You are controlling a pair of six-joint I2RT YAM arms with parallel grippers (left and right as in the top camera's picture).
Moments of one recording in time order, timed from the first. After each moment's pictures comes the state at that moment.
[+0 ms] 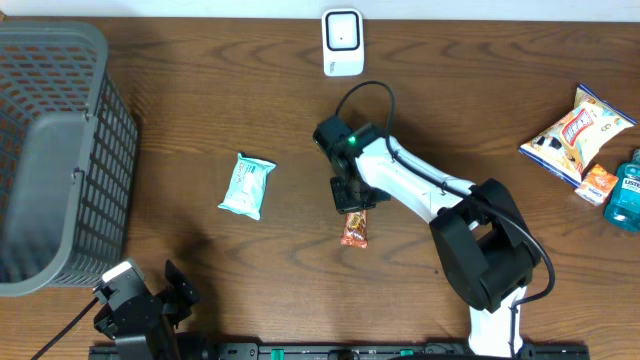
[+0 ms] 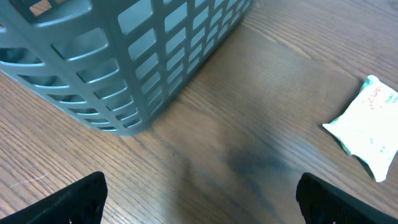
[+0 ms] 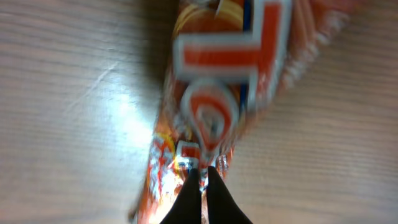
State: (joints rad) left arm 0.07 0.00 0.45 -1.11 -0.35 -0.33; right arm 0.65 2.05 1.47 -1.04 0.04 0.46
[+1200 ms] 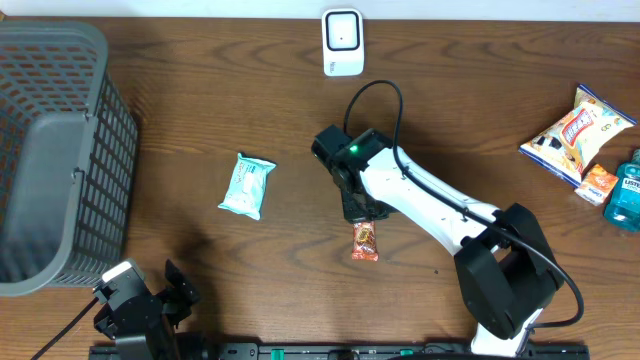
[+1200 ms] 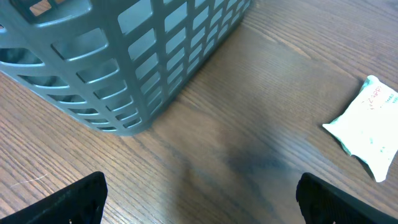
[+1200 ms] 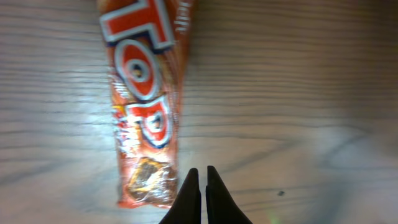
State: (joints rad) left arm 0.07 0.00 0.45 -1.11 -0.35 -0.33; right arm 0.70 1.92 1.42 -1.19 0.18 0.62
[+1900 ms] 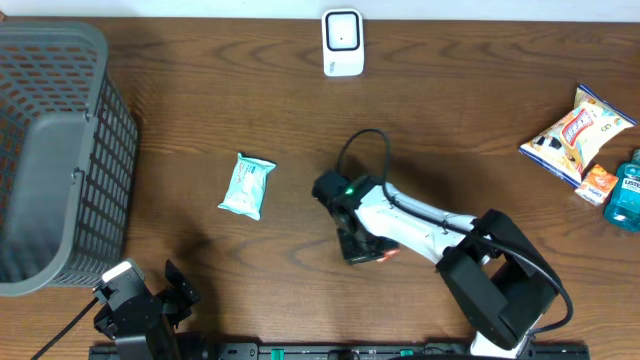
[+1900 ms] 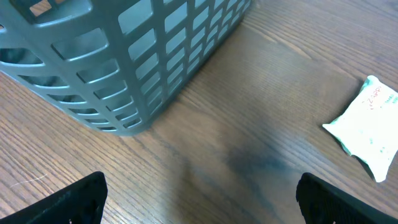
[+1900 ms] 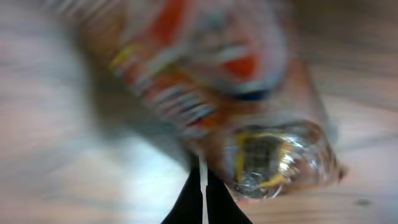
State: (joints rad) left arm 0.07 0.00 0.45 -1.11 -0.35 -0.33; right arm 0.77 1.89 1.12 -0.99 0.04 0.60
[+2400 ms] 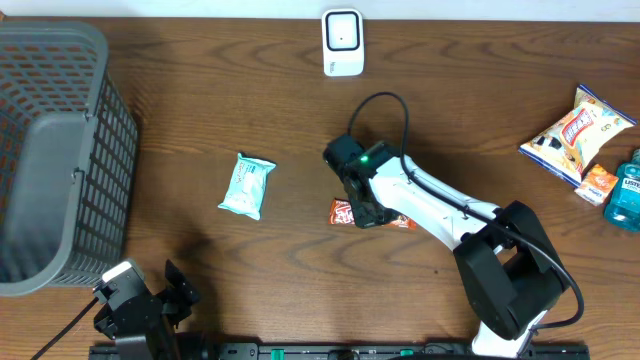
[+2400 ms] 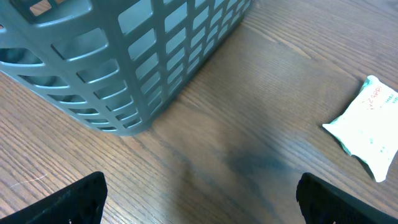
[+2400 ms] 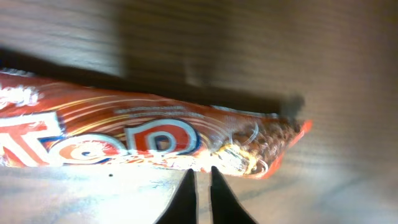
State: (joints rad) left arm 0.07 0.00 0.45 -1.11 -0.35 -0.33; right arm 0.67 1.90 1.28 -1.03 0.22 0.45
